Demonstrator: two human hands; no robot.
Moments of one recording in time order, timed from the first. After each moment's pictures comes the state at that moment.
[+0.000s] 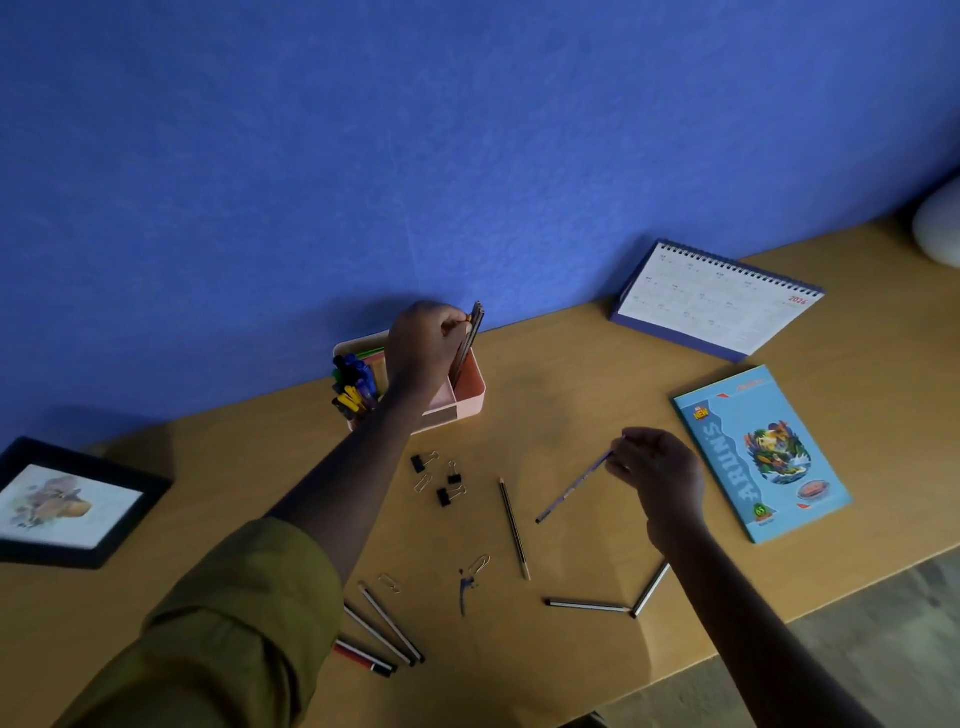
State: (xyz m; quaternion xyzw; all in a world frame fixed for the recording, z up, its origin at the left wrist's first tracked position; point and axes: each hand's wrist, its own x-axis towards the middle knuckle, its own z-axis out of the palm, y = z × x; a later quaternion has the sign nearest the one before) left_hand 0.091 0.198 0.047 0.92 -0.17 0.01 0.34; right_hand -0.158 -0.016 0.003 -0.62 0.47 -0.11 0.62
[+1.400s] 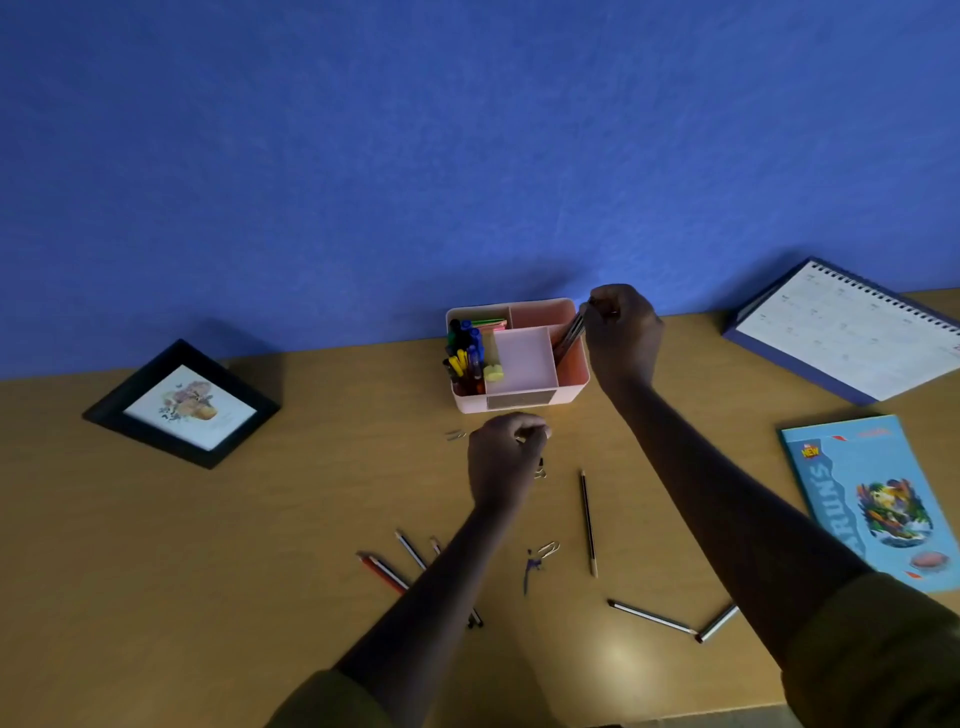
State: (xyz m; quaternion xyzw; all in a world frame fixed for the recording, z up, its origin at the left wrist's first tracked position) left_hand -0.056 0.264 0.000 0.87 0.02 -0.06 0.49; right_hand 0.047 0.089 0.032 -0.87 0.19 -0.22 0.39
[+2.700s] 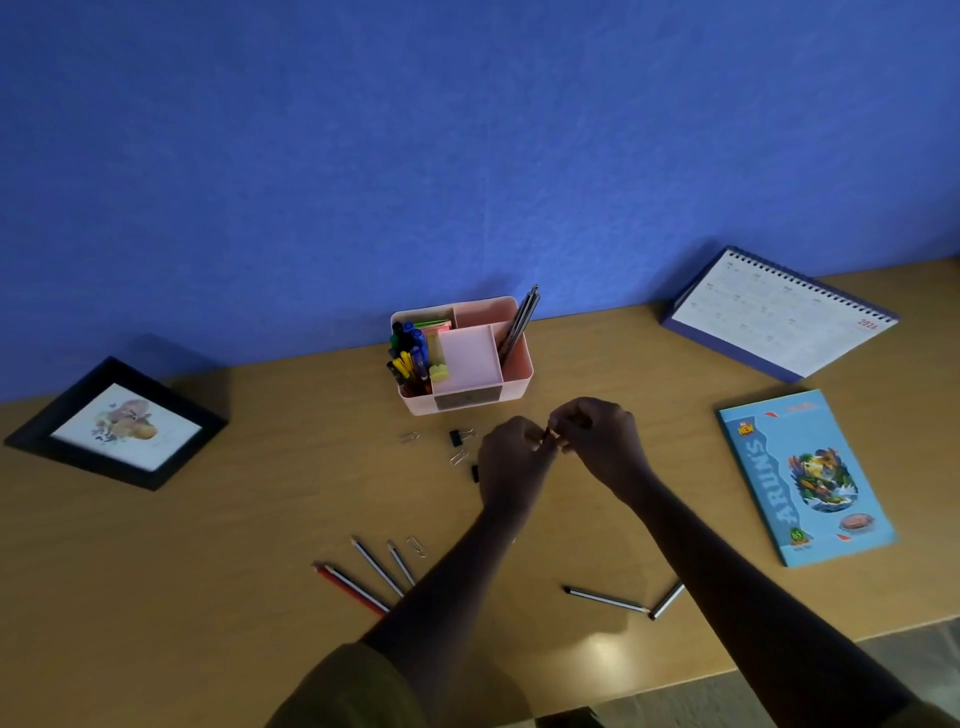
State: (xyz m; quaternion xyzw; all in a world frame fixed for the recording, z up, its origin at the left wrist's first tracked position) left_hand -0.082 0.193 -0.013 0.88 0.00 -0.10 0.46; right_hand -0.086 0.050 0.010 -0.86 0.21 0.08 0.45
